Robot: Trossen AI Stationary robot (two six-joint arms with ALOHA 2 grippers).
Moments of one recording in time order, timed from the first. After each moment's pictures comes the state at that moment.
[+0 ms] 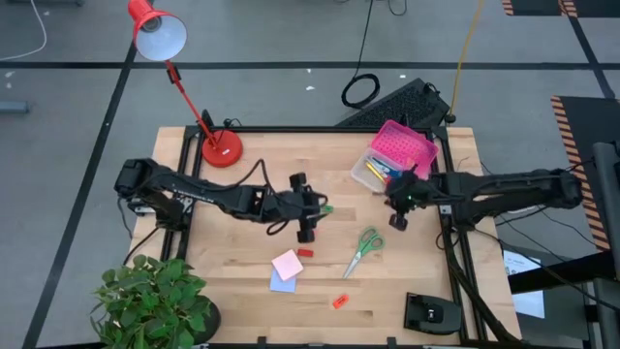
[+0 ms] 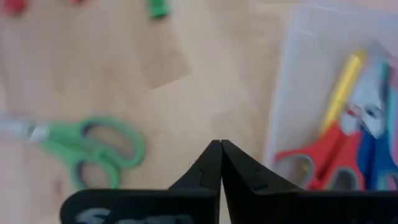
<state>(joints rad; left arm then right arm) -0.13 1.63 1.23 -0.15 -0.38 0.09 -0.08 0.94 0.58 -0.66 0.13 0.25</state>
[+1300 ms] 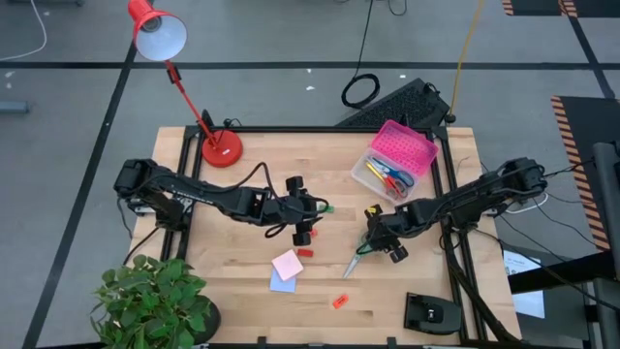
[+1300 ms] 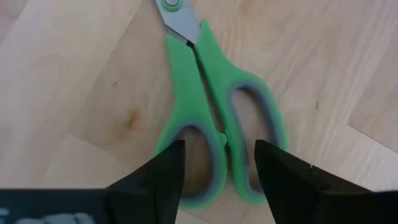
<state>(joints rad) -0.16 1.64 1.23 -0.26 -0.39 0.05 0.21 1.41 0.58 -0.36 0.00 -0.31</state>
